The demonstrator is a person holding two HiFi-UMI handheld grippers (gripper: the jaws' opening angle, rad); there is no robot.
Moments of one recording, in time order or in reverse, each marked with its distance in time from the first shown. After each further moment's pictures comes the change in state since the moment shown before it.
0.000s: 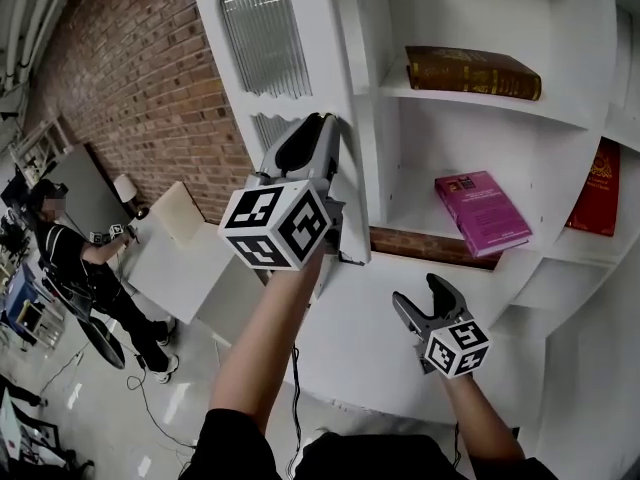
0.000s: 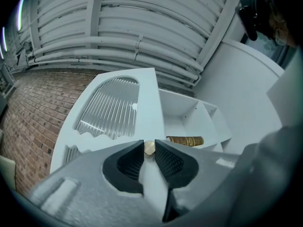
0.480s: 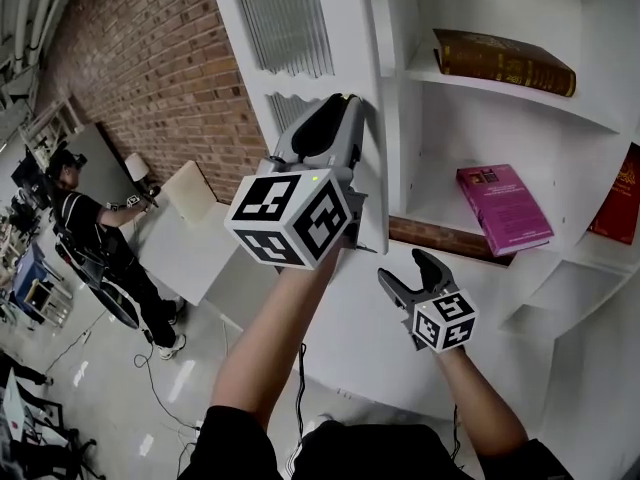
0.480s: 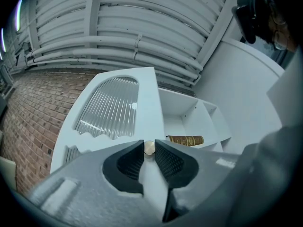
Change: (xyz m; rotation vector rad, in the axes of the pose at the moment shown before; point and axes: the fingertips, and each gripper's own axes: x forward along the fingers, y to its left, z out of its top) left arm 0.002 0.000 0.002 0.007 0.006 -0.005; right arm 0.075 0.023 -0.006 -0.046 0.058 0.111
